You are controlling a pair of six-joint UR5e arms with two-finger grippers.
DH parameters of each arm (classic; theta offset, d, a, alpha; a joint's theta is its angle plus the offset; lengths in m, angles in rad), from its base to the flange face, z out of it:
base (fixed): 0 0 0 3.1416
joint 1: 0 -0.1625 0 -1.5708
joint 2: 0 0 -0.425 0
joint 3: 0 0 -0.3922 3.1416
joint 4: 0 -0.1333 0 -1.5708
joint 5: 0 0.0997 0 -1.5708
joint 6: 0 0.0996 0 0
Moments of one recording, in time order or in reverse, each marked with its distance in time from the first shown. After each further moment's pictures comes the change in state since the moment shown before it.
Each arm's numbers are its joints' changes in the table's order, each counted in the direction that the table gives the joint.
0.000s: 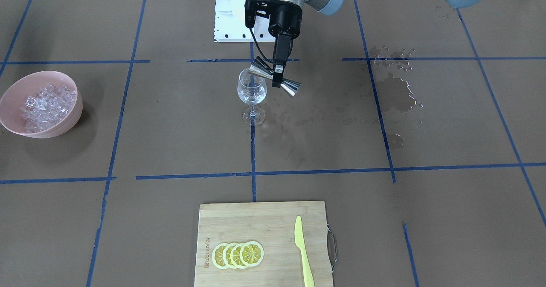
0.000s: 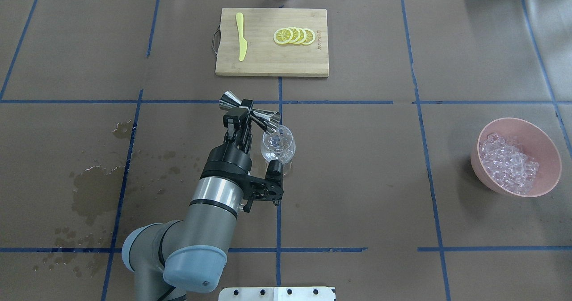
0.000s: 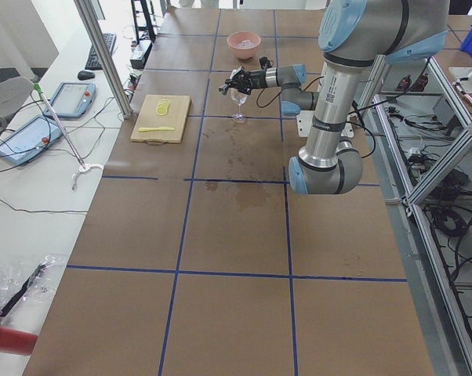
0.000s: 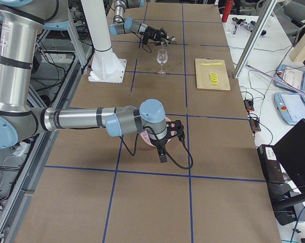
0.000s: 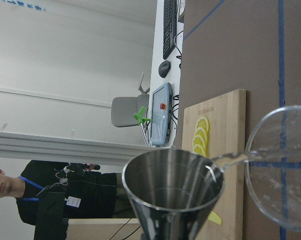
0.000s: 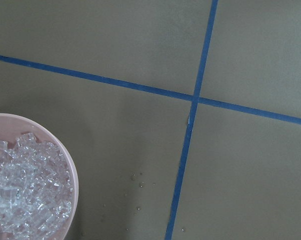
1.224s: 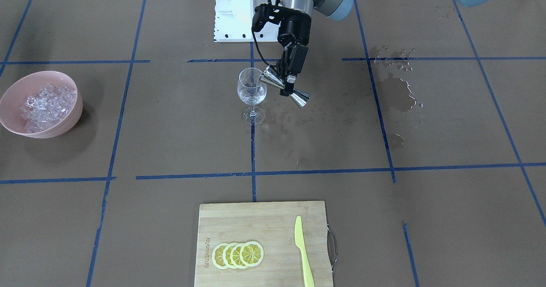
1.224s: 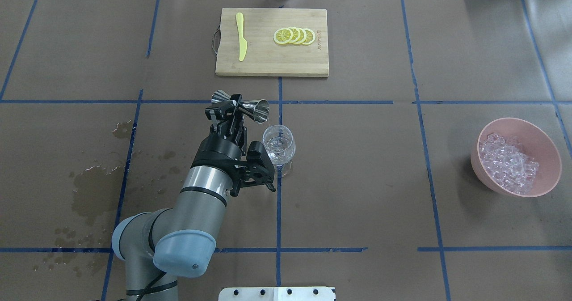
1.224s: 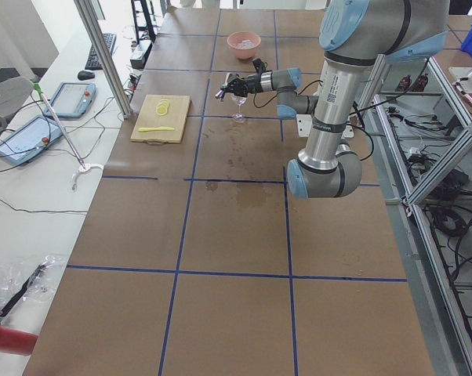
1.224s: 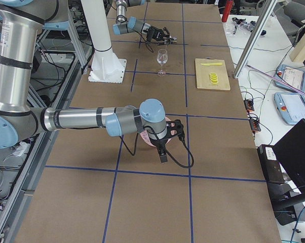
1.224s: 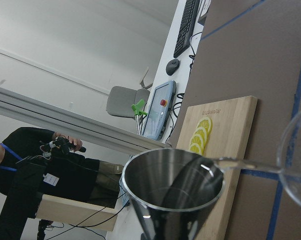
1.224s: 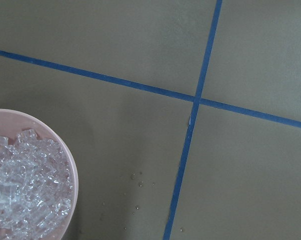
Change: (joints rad) left arm 0.039 0.030 0.003 -0.001 -0.047 -0.284; right arm 0.001 -0.001 0.003 0.001 -0.002 -0.022
